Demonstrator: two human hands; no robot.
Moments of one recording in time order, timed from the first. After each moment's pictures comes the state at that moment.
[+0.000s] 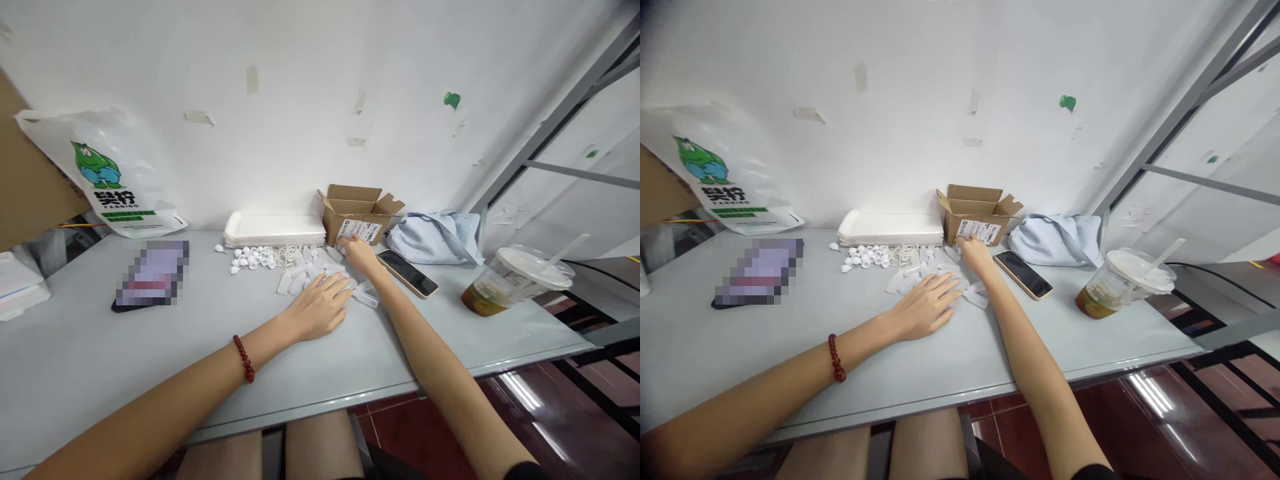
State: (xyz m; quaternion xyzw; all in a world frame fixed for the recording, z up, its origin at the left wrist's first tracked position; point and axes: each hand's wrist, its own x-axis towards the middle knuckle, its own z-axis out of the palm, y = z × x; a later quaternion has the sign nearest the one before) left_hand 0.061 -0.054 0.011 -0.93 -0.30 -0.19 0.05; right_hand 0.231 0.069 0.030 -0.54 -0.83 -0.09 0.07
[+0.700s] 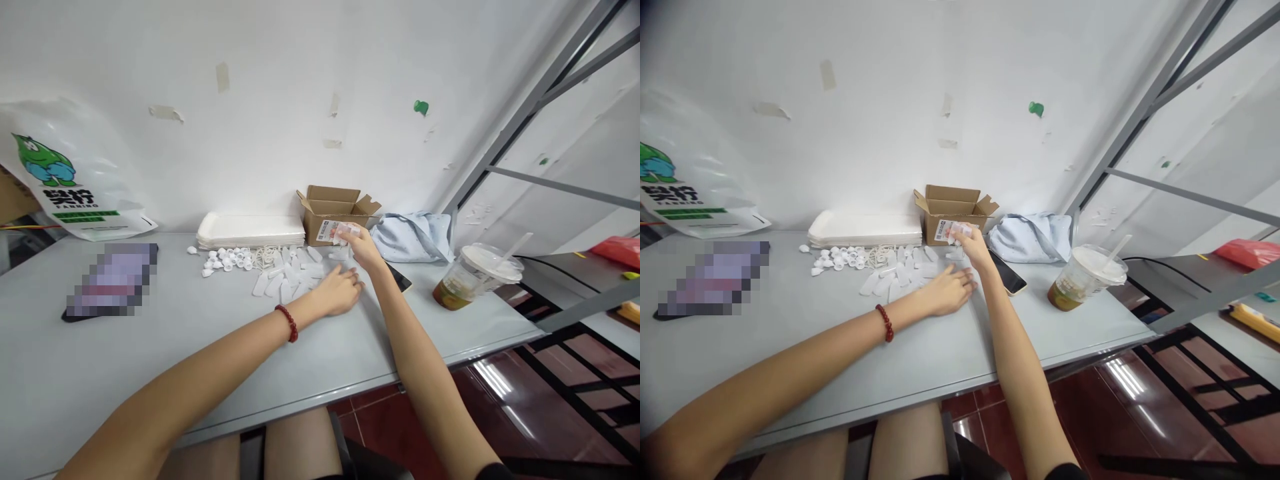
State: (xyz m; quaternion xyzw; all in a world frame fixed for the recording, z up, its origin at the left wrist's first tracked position) left_hand 0.152 -0.011 0.012 -0.95 -0.26 -0.11 0.11; right_hand 0.264 0.061 0.051 -0.47 -0.63 0.35 0.50
